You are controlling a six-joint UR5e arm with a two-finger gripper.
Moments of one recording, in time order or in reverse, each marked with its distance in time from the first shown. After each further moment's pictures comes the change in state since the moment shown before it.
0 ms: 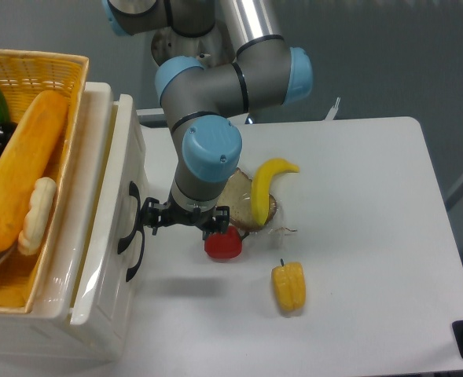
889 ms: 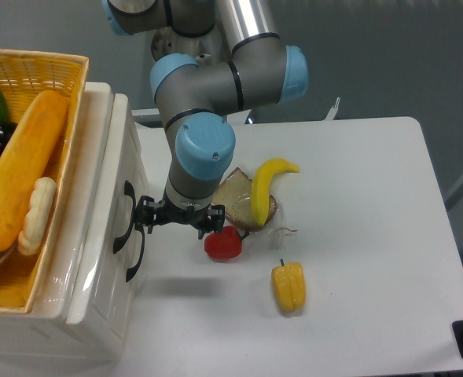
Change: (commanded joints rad) arm -0.006 0.002 0.002 0.000 0.002 -0.014
